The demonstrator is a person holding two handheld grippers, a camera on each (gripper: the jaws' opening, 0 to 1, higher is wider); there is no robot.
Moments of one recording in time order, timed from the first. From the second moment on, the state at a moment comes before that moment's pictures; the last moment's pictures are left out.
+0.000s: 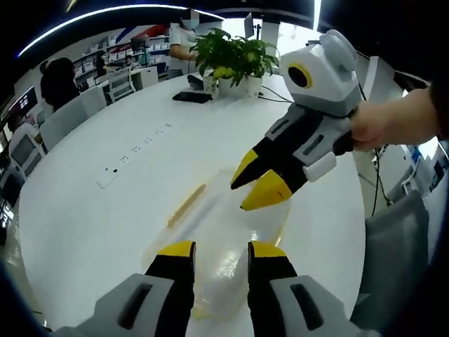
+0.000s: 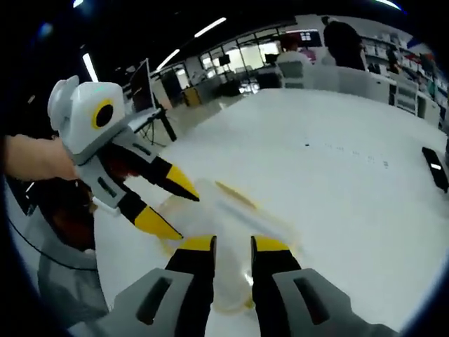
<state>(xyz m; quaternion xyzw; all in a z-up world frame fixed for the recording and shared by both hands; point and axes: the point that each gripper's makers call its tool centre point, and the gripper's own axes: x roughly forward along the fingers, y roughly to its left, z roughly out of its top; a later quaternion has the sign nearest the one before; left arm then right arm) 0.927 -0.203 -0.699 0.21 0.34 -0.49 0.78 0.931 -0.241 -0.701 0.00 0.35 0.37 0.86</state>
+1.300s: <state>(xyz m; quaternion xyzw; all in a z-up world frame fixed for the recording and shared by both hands) 0.909 -0.221 -0.708 0.25 0.30 -0.53 0.76 0.956 -0.204 -0.702 -0.10 0.29 0.43 0.85</state>
